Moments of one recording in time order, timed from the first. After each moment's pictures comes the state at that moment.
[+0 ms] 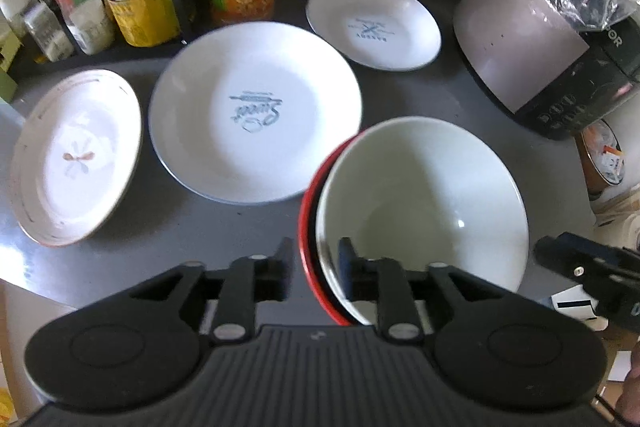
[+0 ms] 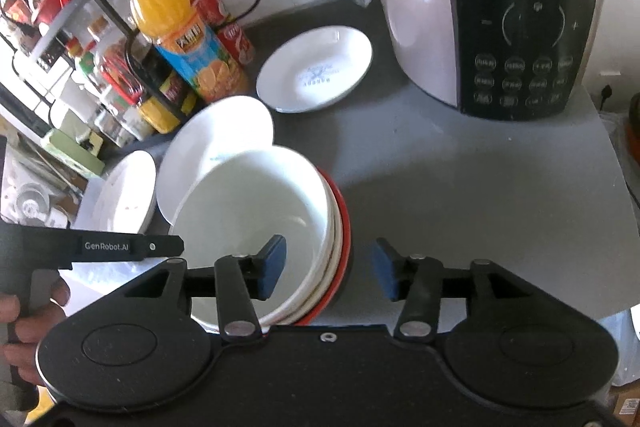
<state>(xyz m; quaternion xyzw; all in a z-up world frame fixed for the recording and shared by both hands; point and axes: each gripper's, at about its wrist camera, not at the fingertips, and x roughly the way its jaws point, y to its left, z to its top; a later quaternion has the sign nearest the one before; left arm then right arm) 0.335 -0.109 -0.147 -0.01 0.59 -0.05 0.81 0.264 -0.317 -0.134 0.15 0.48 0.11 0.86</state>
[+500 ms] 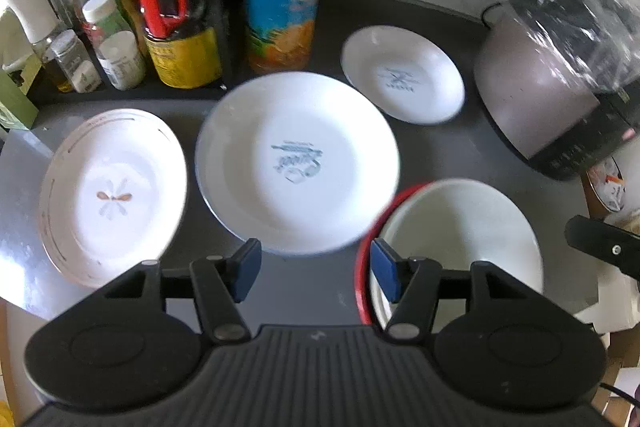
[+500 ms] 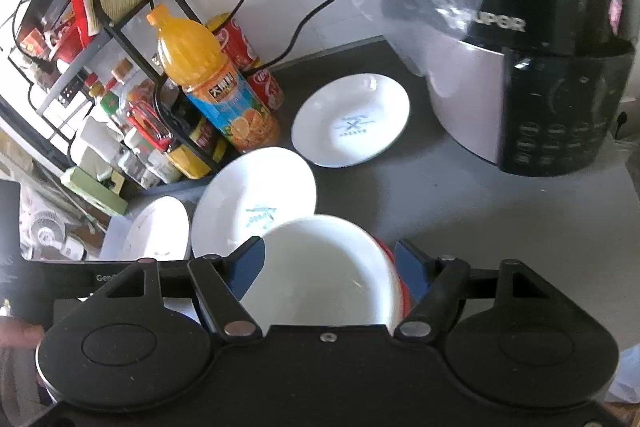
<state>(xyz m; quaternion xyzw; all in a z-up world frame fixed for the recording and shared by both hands) 0.355 -0.066 -0.126 -0.02 0.55 -0.04 0.83 0.296 -0.287 -0.106 0.17 0.44 0.11 0.87</state>
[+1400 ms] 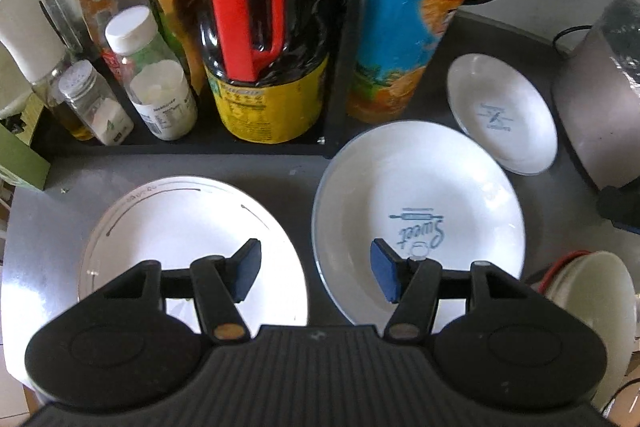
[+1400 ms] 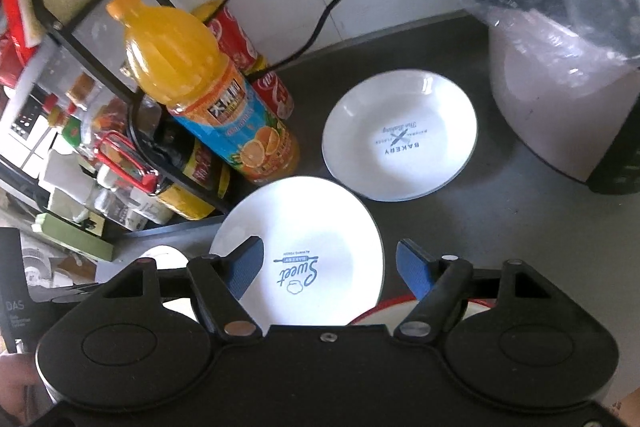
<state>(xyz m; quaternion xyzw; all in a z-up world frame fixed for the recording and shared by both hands) 0.449 0.029 -0.164 0.01 0.56 -0.04 0.83 0.386 -0.206 -0.130 0.19 0.47 0.07 0.86</state>
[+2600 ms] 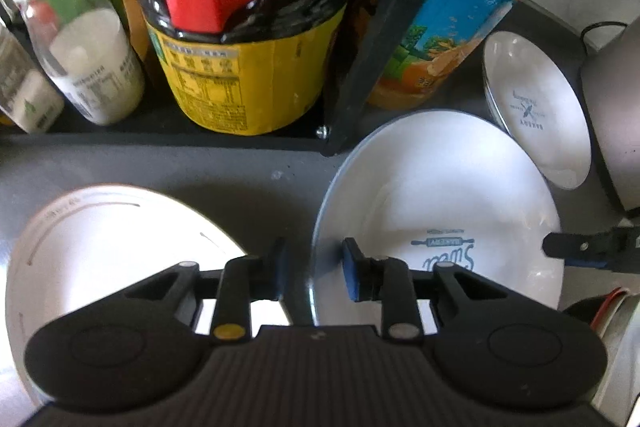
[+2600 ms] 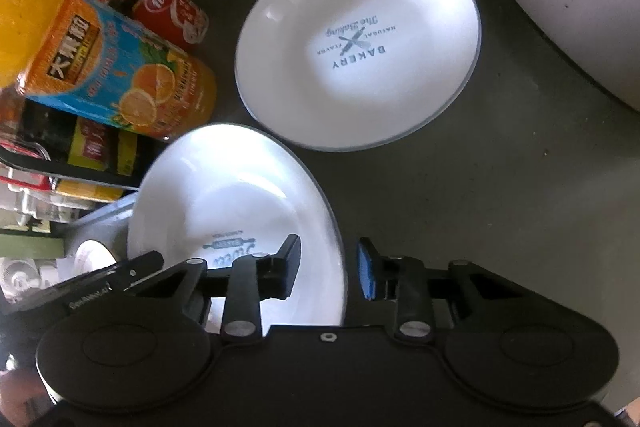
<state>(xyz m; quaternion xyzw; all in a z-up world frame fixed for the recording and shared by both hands) 0.506 0.038 -0.235 -0.03 0.60 -0.07 0.79 0.449 -0.211 -0.224 0.22 0.60 0.03 0.76</state>
